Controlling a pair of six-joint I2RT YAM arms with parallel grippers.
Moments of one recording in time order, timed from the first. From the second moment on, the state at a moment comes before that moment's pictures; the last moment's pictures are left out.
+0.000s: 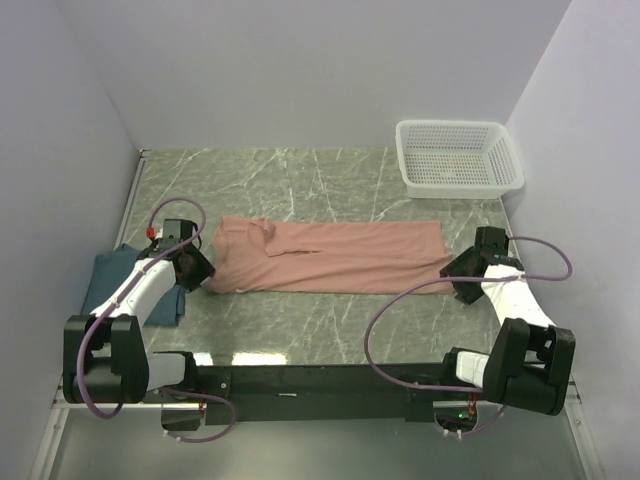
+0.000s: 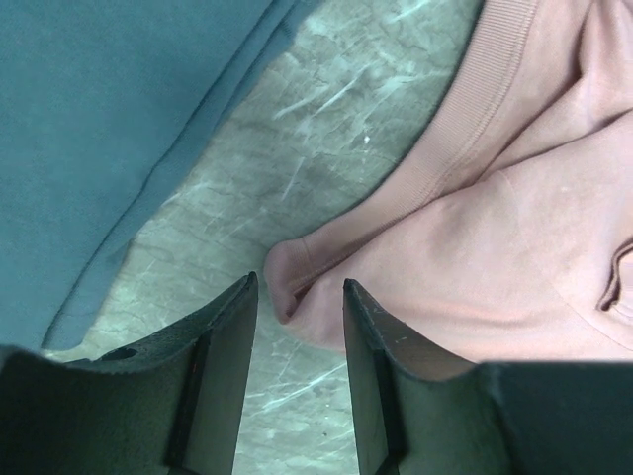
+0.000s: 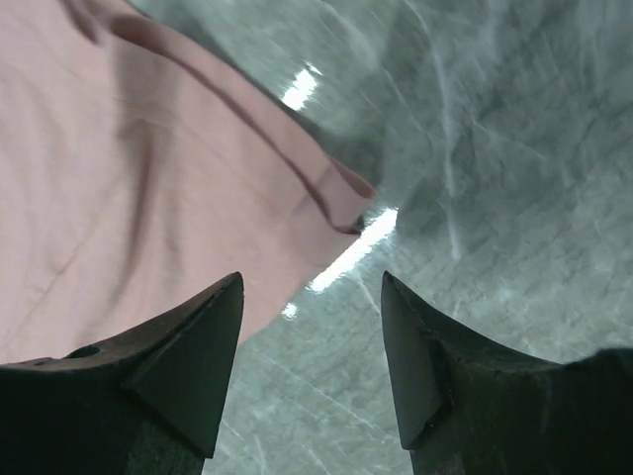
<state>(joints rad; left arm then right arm) -0.01 1.25 0.69 -0.53 -0.12 -0.75 -0.23 1.20 0.66 -0.60 0.03 0.71</state>
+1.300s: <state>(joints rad) -0.01 1.13 0.58 -0.54 -0.05 -0.90 -0.33 1.27 0.52 -0.30 -0.11 0.74</state>
